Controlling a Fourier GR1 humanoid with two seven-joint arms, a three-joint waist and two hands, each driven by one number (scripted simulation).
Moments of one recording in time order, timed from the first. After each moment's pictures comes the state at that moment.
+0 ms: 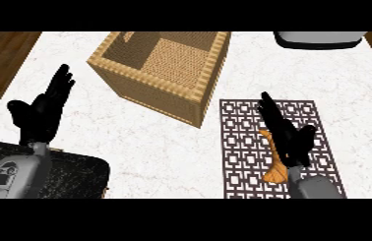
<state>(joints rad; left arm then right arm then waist) -0.23 0.36 0.02 -1.35 0.10 0.10 0.02 -0.12 -0.23 0.26 -1.37 -0.23 -0.14 -0.01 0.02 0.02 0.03</state>
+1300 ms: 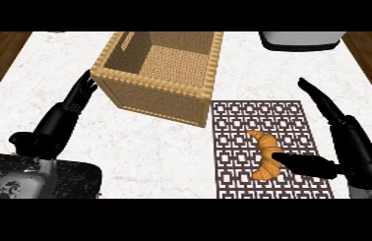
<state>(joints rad) -0.13 0.35 -0.09 -1.58 0.09 -0.04 -0.01 -0.05 -0.54 0.25 -1.90 0.35 -0.22 0.22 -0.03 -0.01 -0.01</state>
